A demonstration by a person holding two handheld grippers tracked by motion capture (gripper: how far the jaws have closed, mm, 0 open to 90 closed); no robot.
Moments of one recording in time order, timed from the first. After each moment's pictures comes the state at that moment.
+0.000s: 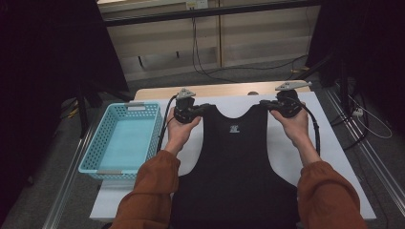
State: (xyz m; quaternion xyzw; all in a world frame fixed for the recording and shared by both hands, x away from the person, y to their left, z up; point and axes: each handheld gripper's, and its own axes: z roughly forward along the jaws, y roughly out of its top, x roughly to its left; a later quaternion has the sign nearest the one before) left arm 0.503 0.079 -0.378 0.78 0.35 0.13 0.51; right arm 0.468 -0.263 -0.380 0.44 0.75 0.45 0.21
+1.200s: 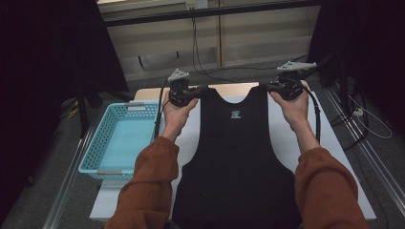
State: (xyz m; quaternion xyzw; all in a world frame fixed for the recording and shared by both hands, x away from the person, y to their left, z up) left arm 0.519 0.082 -0.326 0.75 0.34 0.13 0.55; right arm 0.485 -0.259 -0.328 0.43 0.72 0.48 0.25
